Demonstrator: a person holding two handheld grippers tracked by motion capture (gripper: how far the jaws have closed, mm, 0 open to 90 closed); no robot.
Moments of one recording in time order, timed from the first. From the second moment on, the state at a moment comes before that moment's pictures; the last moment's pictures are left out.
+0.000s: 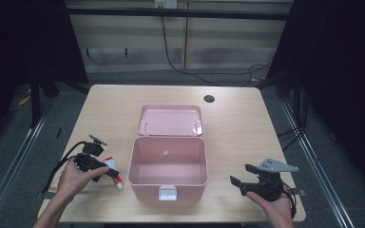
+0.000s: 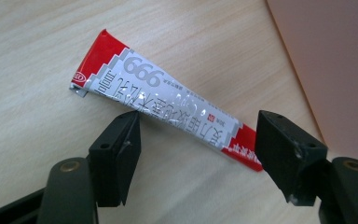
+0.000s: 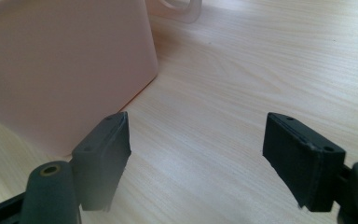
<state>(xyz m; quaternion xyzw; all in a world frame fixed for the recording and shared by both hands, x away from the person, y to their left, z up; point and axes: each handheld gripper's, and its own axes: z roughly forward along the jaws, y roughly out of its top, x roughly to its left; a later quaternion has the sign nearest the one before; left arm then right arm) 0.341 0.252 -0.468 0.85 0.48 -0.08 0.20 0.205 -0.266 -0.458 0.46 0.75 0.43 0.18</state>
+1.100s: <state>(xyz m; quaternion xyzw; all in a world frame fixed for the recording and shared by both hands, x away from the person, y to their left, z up) 0.347 0.229 -0.466 0.89 0.43 -0.04 0.14 0.206 -0.266 -0.459 0.47 0.75 0.43 0.16</state>
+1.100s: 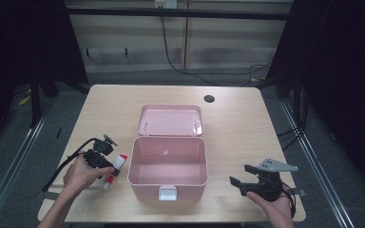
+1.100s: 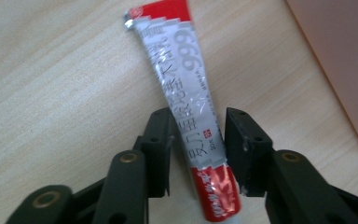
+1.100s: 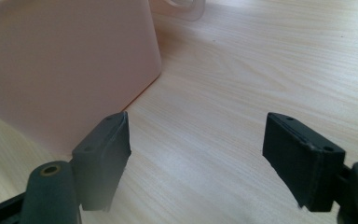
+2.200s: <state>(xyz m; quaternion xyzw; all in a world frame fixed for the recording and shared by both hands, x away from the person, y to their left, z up) 0.343 0.216 -0.463 0.93 0.35 -0.03 0.06 0.206 -0.267 -0.459 0.46 0.76 0.43 0.16</state>
